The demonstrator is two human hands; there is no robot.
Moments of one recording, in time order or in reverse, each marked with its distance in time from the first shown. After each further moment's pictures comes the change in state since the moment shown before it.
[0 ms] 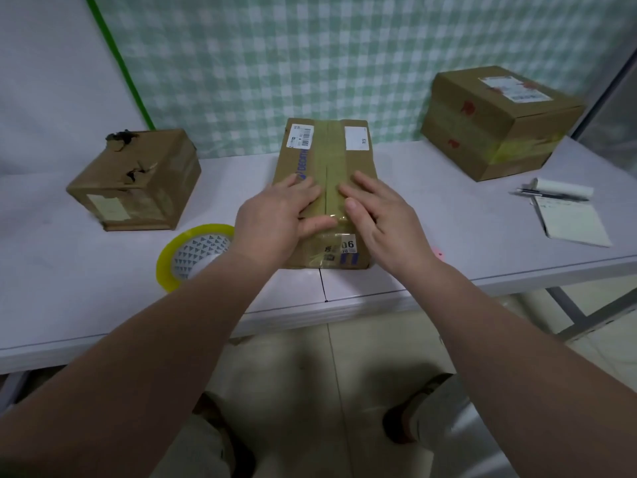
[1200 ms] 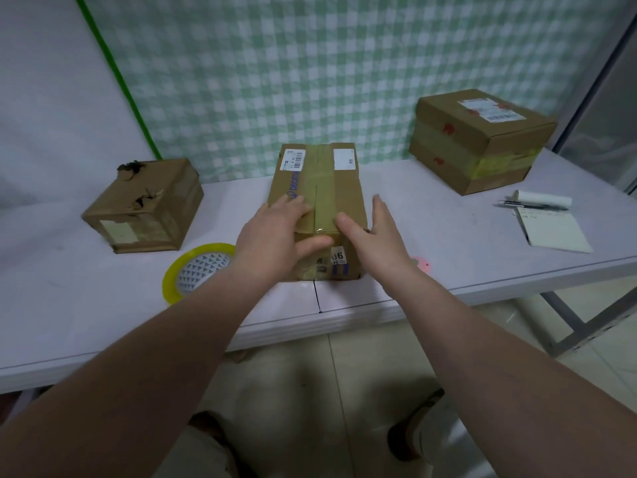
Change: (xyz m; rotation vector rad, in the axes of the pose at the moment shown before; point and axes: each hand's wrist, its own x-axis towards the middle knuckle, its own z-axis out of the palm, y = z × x) left_hand 0.003 0.009 -0.004 0.045 -0.098 -0.124; right_hand -0.005 -0.020 -0.007 0.344 -0.033 0.448
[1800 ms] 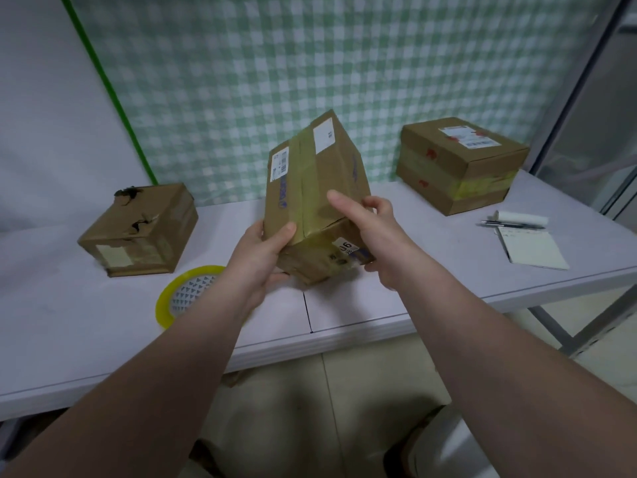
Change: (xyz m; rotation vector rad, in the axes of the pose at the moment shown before) left_hand 0.001 0.012 -0.013 -1.277 -0.064 -0.624; right_hand -0.001 -0.047 -0.032 0.364 -0.059 0.240
